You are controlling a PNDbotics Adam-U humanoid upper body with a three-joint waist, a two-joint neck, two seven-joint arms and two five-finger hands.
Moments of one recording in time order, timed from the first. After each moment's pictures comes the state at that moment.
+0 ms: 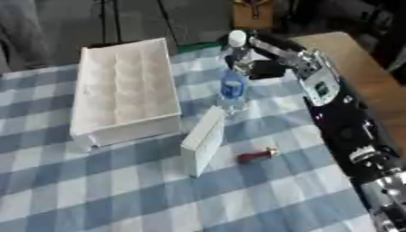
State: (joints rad) left arm -0.08 0.32 0.06 -1.98 0.48 -0.33 -0.35; right arm -0.85 -0.51 0.04 -1.04 0.47 -0.61 0.52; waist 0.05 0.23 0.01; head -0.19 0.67
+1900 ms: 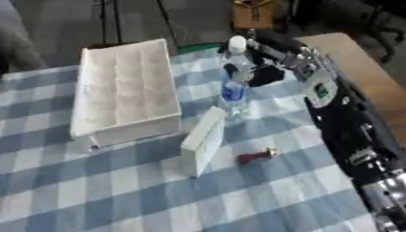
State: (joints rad) left arm -0.08 0.32 0.06 -1.98 0.48 -0.33 -0.35; right arm -0.84 -0.53 0.04 -1.09 0.49 -0.65 0.47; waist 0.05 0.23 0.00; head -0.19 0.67
